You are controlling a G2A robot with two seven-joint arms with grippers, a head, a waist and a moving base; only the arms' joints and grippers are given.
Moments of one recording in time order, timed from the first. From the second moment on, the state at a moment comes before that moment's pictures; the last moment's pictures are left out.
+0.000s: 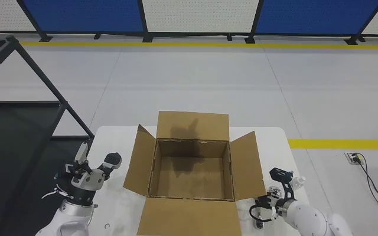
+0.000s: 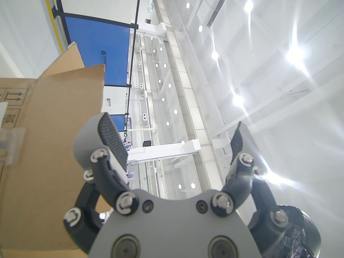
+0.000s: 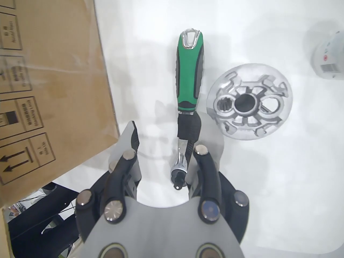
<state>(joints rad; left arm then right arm) 1.39 -1.25 -1.71 -1.89 -0.69 -0.12 -0.36 -1.28 -1.28 1.59 -1.83 -0.87 0.22 1.10</state>
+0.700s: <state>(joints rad) 1.41 -1.25 -1.73 -1.90 -0.69 -0.13 -0.36 -1.17 -1.28 1.45 -1.76 -0.78 0.18 0.96</state>
